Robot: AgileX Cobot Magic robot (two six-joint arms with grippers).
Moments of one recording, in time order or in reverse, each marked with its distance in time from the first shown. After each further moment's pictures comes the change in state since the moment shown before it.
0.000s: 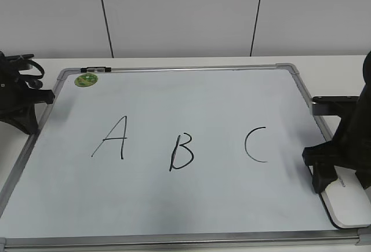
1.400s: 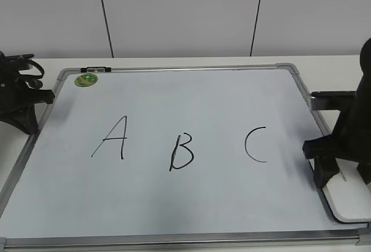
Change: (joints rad) left arm 0.000 0.000 0.000 -0.002 0.000 0.000; right arm 0.000 0.008 -0.052 -0.006 0.081 0.000
